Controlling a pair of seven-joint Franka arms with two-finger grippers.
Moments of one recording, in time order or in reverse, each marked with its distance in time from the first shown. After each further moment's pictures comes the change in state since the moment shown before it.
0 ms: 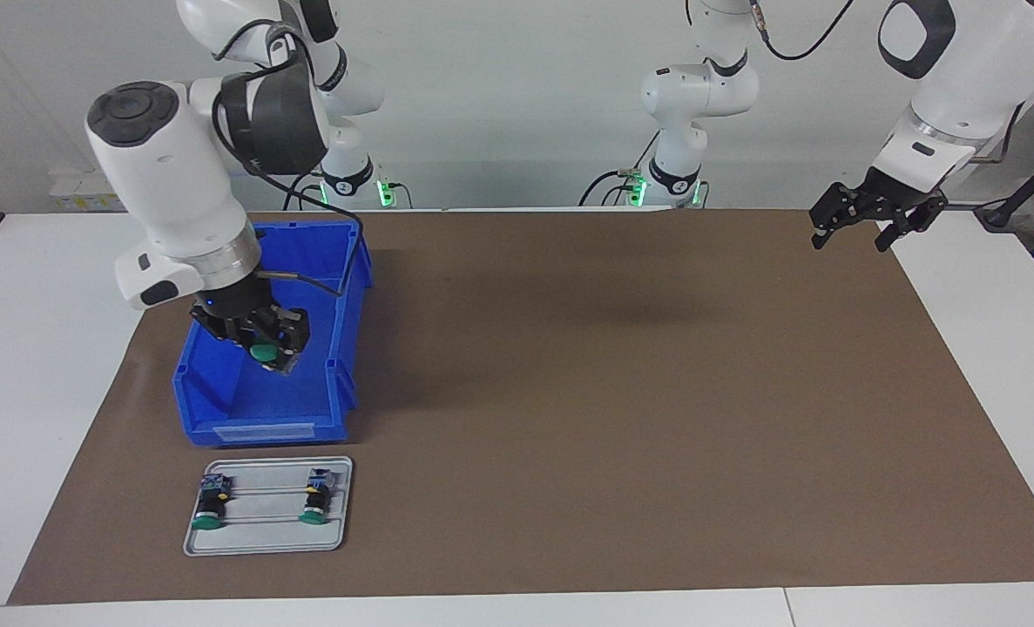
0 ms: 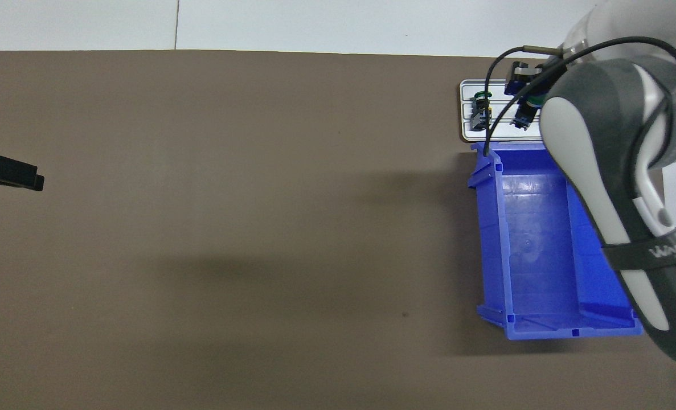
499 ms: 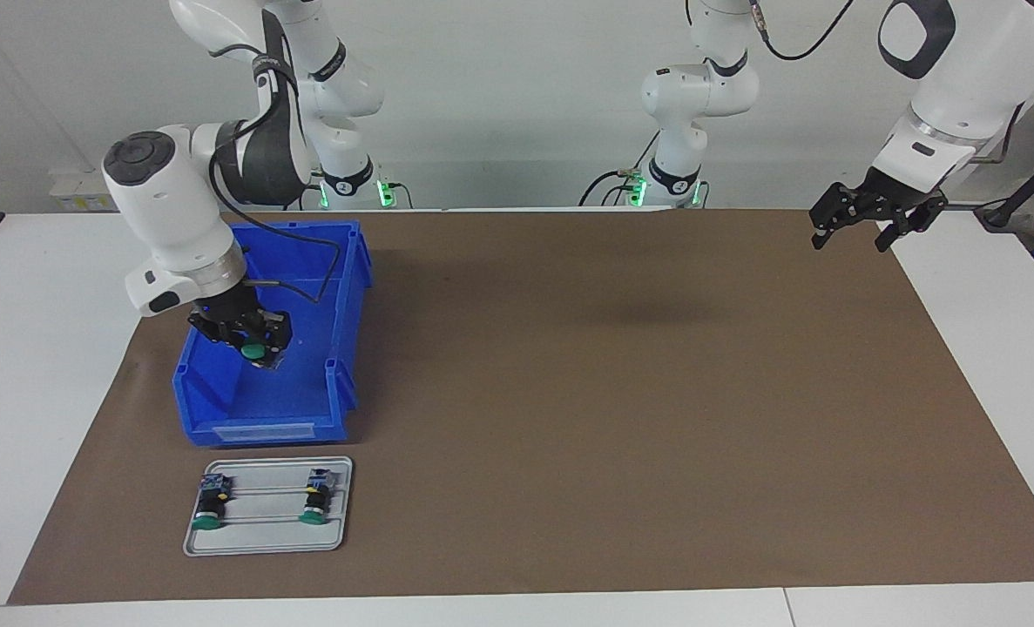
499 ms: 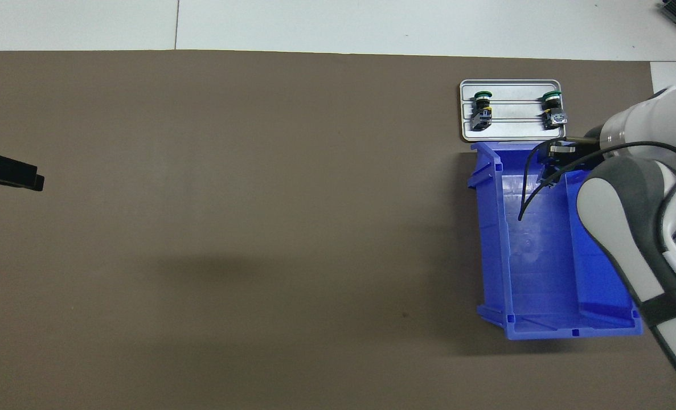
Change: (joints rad) left arm 0.000 0.000 0.000 0.000 0.000 0.000 0.000; right arm -0.061 -0.191 0.006 -0.504 0.008 0.345 -0.095
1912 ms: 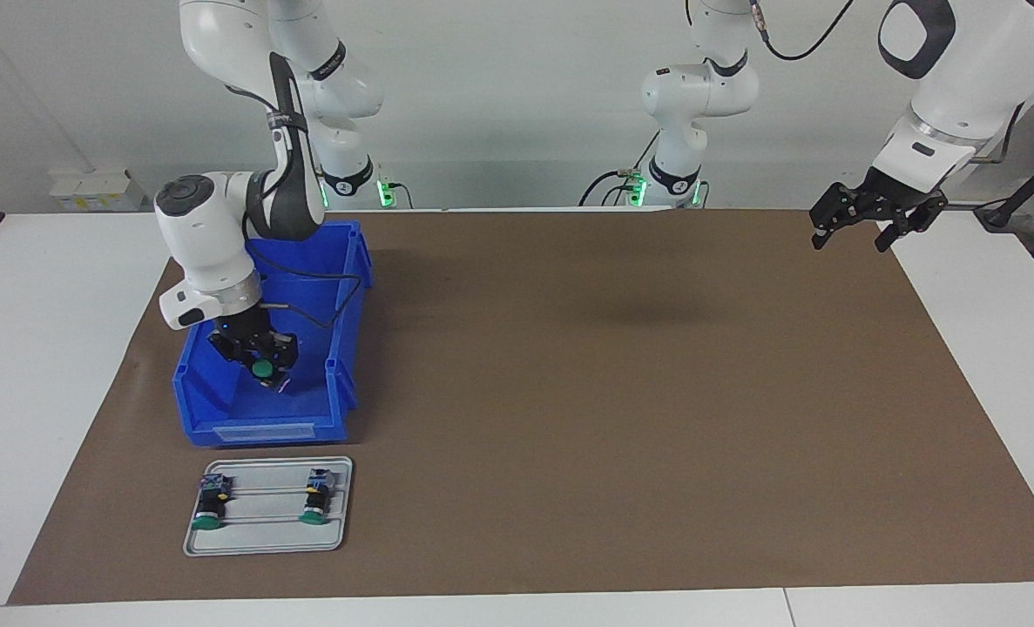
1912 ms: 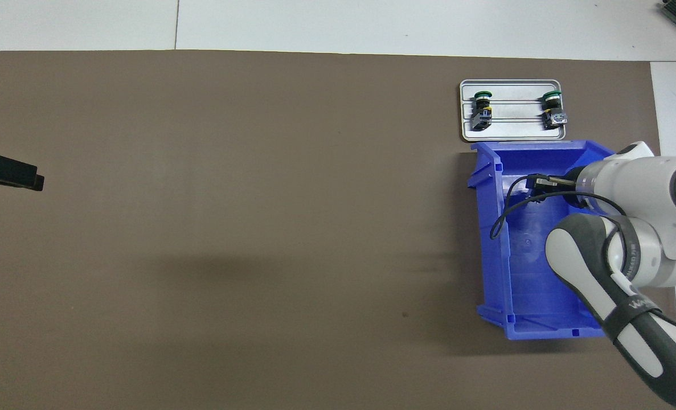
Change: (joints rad) left arm 0.000 0.000 0.000 0.000 0.000 0.000 0.000; right arm -0.050 0.001 -0.003 -0.323 0.000 0.455 -0.021
